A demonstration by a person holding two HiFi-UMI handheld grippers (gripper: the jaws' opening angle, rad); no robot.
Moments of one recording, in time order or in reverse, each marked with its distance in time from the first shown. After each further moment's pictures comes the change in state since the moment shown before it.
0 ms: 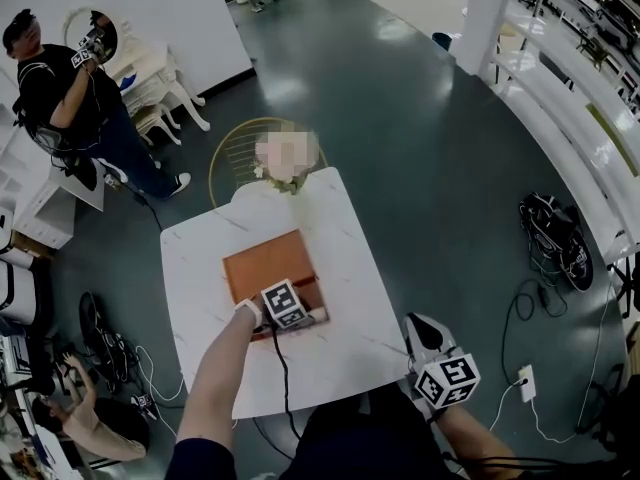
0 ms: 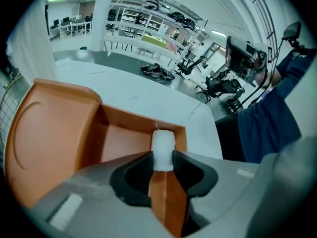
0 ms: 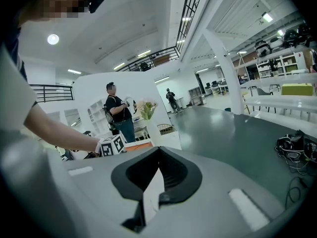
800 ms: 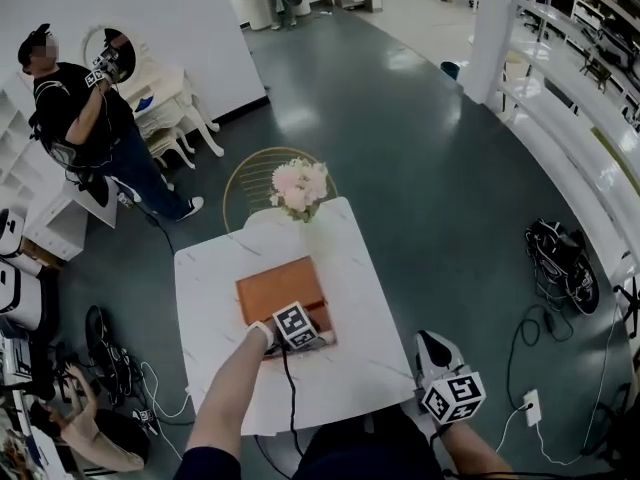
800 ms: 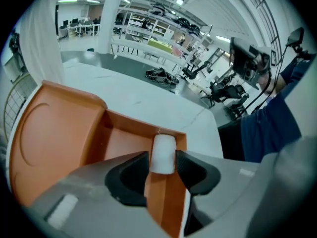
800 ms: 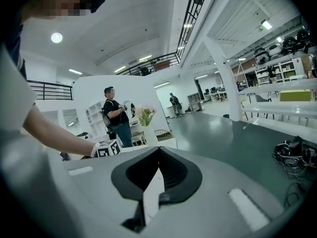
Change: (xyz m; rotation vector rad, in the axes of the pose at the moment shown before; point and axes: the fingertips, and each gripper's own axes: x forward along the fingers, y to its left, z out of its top) left arm -0.003 0.000 0.006 -0.053 -0.038 0.029; right arm -0.007 -0.006 0.021 -0.026 -0.057 -0.025
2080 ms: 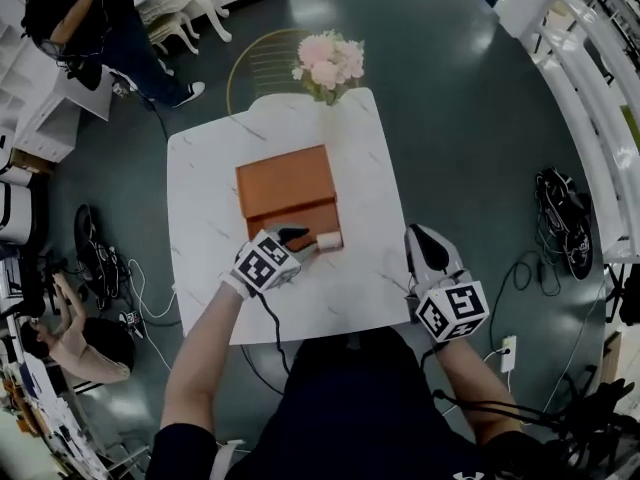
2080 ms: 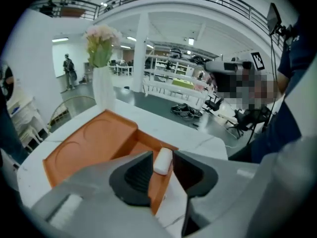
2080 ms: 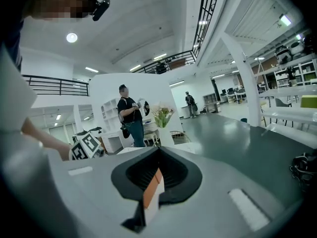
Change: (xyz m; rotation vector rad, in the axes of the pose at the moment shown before) left arm -0.079 -0.017 -0.012 -0.127 -0.447 0.346; right arm 0.065 0.057 0.017 -0.102 0.007 0.163
